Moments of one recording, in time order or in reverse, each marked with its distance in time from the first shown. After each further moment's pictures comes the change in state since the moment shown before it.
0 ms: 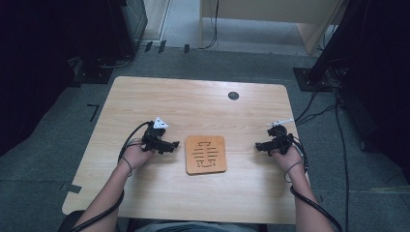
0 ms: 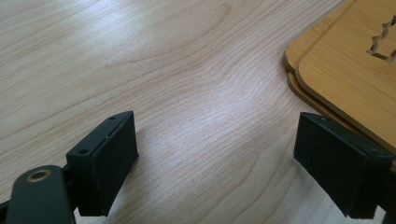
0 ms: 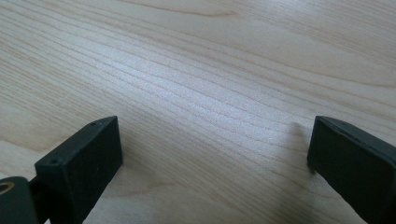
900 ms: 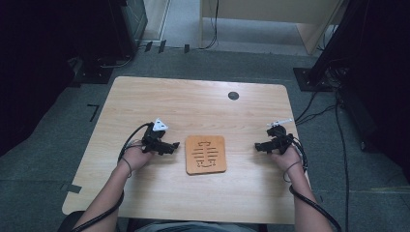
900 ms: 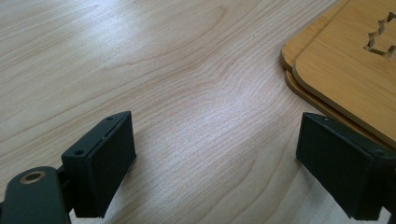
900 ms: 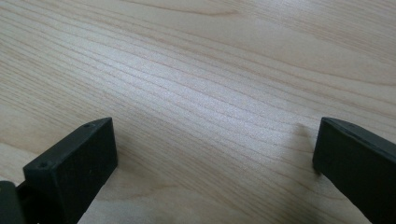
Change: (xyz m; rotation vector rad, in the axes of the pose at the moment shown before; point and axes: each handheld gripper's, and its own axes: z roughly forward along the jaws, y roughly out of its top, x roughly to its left) left arm -0.002 -0.005 0.001 -0.031 0.005 0.034; right arm 0.002 0.000 0.002 0.000 -0.004 0.009
